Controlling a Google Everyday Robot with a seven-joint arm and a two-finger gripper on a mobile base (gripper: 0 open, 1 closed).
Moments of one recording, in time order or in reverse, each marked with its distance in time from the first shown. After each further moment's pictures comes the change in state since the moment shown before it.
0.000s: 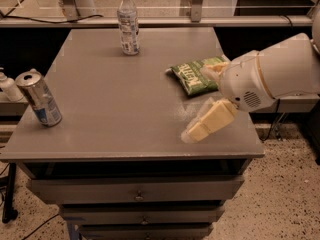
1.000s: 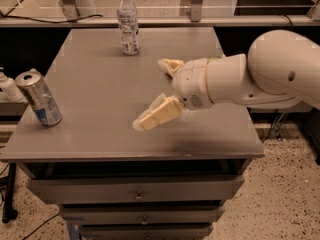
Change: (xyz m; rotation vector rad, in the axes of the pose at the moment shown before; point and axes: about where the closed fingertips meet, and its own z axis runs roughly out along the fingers) arm -0.063 -0.011 0.083 0.016 -0.289 -0.075
